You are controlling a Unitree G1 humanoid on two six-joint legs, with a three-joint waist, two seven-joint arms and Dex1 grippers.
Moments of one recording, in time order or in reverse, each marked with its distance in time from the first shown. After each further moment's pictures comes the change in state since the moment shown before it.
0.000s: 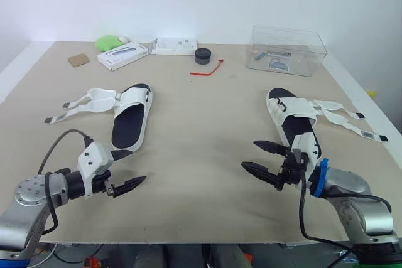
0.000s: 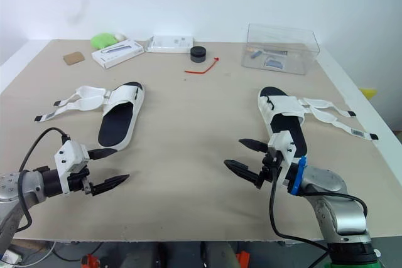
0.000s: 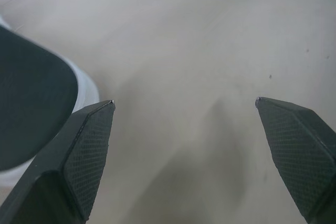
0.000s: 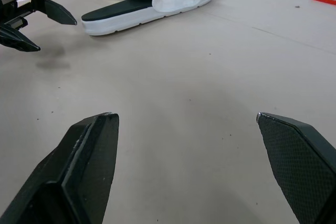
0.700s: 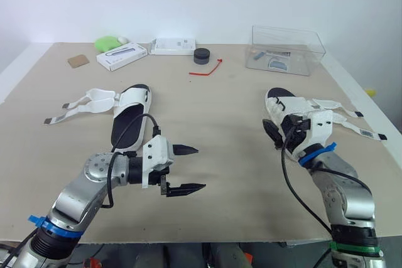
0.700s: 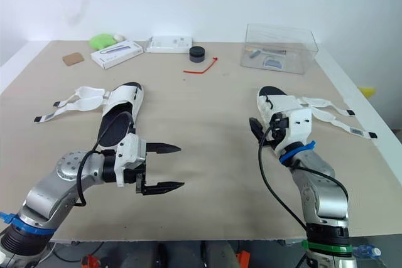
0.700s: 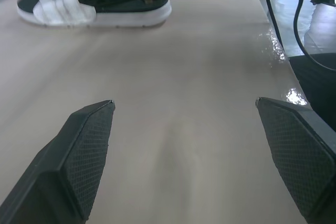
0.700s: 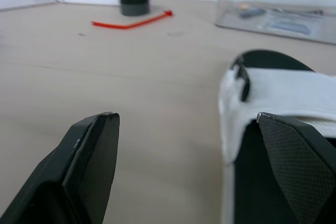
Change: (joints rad) left arm -0.329 -0.156 -0.354 -0.093 -0.010 0.090 -0.056; right arm -0.195 0.189 -0.095 0.109 -0.189 0.090 -0.627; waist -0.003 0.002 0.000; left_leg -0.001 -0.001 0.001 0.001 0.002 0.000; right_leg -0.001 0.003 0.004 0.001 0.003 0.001
